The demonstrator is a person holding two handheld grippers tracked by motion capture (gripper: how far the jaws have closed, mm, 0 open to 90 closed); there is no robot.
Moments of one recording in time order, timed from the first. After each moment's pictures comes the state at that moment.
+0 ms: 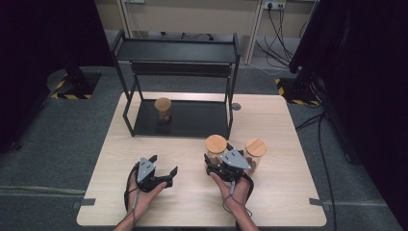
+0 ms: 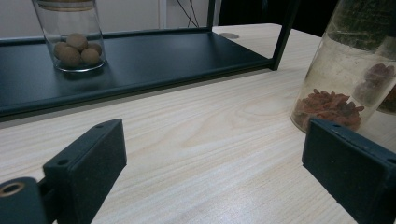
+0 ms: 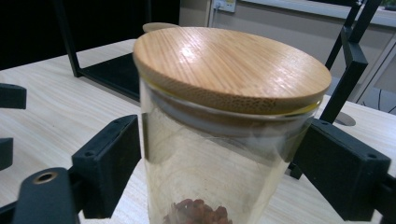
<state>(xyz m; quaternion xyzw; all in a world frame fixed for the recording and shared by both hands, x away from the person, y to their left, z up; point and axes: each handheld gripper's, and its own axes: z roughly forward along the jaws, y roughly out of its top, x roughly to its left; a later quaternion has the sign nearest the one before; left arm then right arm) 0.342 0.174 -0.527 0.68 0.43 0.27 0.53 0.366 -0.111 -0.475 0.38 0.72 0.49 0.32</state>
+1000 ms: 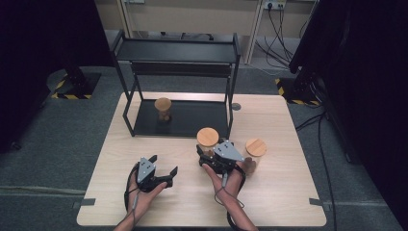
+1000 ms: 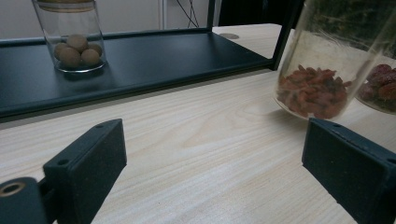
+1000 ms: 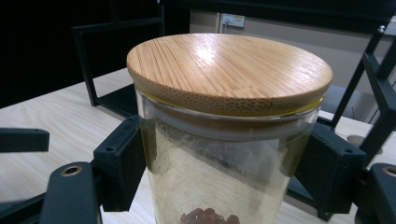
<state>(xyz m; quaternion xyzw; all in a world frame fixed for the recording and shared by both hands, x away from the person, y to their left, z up) 0.342 0.174 -0.527 0.68 0.43 0.27 0.52 0.379 -0.085 -0.454 0.36 0.71 0.52 0.31</state>
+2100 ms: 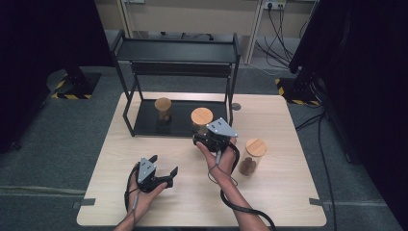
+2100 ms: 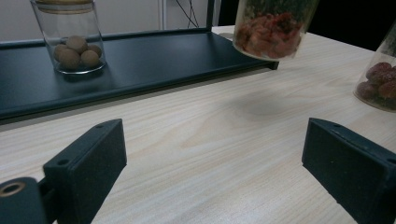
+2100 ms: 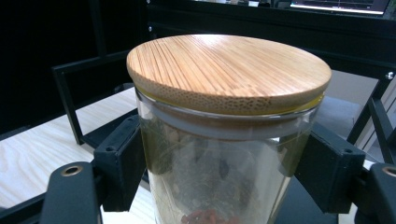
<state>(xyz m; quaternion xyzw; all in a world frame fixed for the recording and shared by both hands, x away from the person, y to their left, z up) 0.342 0.173 -0.527 0.69 0.43 0.27 0.52 0.428 -0.065 -0.417 0.36 0.70 0.53 0.32</state>
